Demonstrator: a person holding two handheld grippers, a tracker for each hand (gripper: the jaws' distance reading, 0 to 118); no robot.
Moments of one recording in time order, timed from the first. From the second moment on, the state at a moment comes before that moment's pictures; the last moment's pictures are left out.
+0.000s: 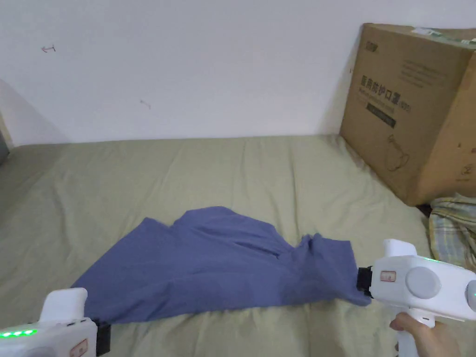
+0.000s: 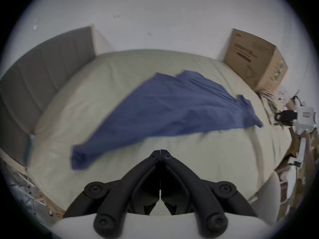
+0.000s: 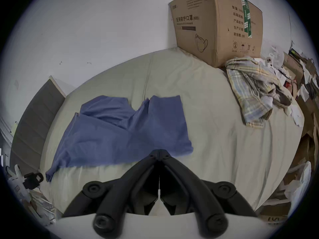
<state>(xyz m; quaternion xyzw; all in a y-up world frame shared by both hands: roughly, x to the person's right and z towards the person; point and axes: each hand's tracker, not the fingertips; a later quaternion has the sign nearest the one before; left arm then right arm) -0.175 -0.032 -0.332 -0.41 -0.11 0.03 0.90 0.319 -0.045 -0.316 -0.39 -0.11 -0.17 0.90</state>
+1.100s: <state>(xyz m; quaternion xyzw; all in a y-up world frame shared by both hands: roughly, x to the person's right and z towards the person) -0.086 -0.083 -0.394 -0.47 -0.15 -0.05 0.87 0.355 -0.118 -0.421 -0.48 -0.12 -0.15 0.85</state>
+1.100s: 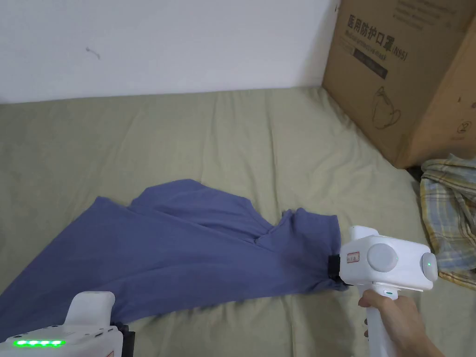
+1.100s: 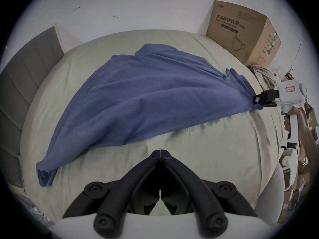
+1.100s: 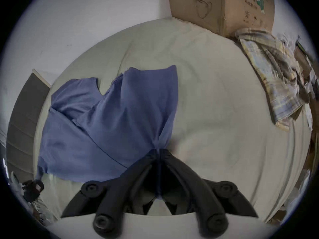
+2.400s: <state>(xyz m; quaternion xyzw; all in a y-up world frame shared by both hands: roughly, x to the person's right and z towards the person) -0.100 -0.129 -0.727 -0.48 -0.08 -0.05 0.87 0.362 -0.112 -0.431 -0.51 -0.10 -0.16 0.84</state>
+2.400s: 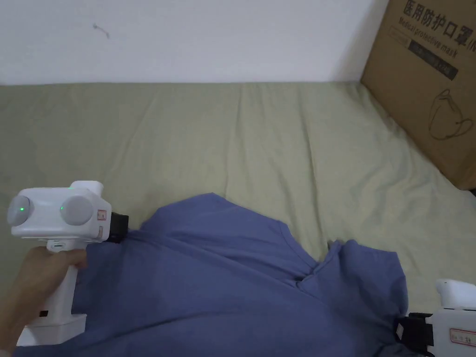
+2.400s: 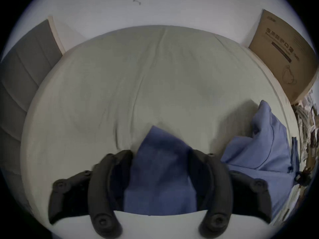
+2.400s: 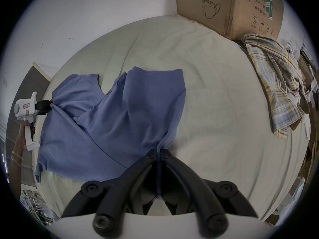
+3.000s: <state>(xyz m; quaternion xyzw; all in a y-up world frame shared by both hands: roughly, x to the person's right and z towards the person) -0.145 0.041 -0.644 -0.40 -0.06 -0.09 0.91 0.343 -0.008 -0.440 -0.42 -0.09 -0.16 0.89</state>
